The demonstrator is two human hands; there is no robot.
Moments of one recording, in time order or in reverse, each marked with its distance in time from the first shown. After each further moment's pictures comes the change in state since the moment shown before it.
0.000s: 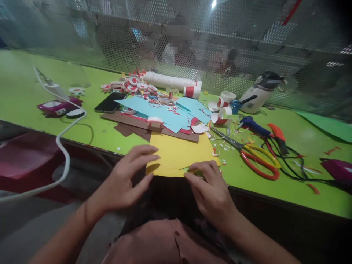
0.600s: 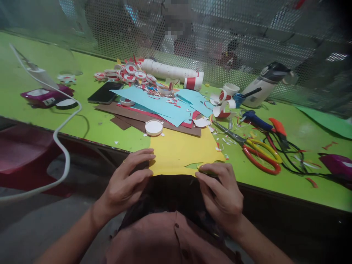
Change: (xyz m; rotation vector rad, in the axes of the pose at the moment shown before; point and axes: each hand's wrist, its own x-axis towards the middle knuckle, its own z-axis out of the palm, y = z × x) left_hand -0.031 -0.011 0.024 -0.026 0.160 0.130; right_hand -0.022 0.001 0.003 0.023 0.174 0.095
